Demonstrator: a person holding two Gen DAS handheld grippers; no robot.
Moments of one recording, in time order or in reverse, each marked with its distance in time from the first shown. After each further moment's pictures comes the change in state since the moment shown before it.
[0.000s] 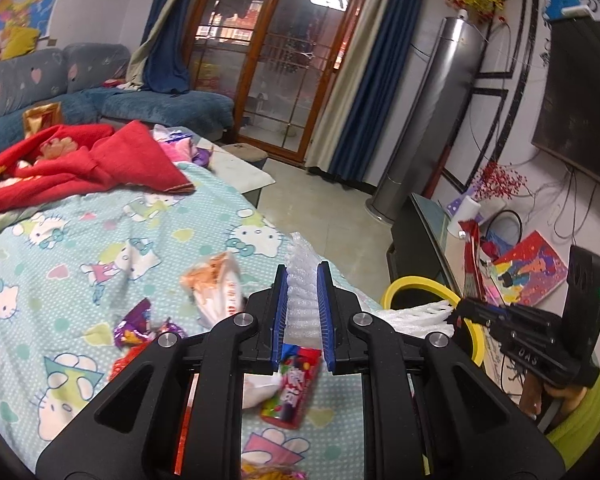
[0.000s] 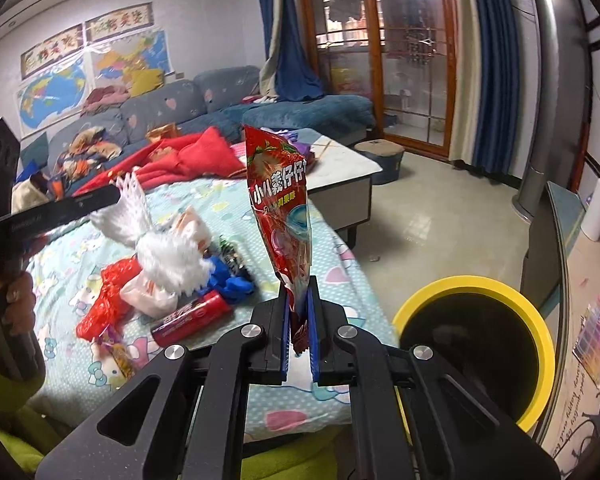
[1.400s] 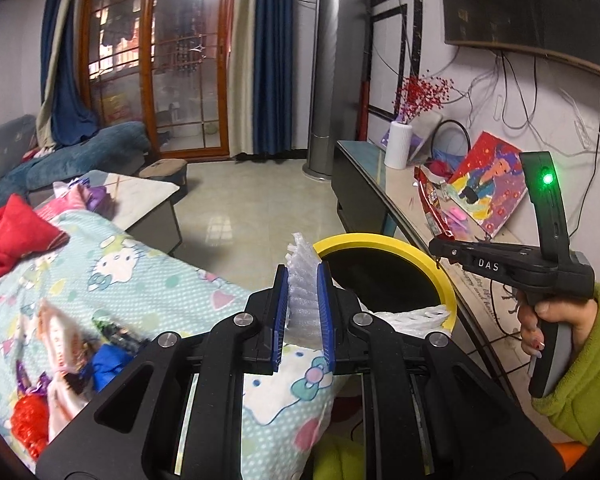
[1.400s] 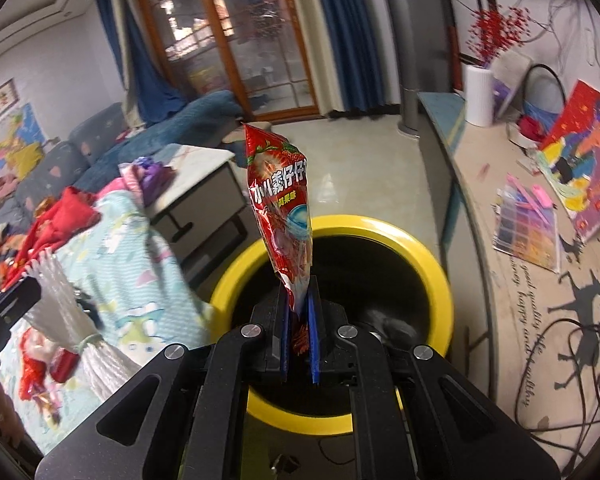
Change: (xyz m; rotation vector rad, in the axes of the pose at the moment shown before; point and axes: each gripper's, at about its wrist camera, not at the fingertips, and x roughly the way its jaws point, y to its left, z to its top) left arm 0.087 -0.163 -0.038 0.375 0.076 -0.136; right arm -0.018 -0.168 -0.060 0.413 0.043 -0.320
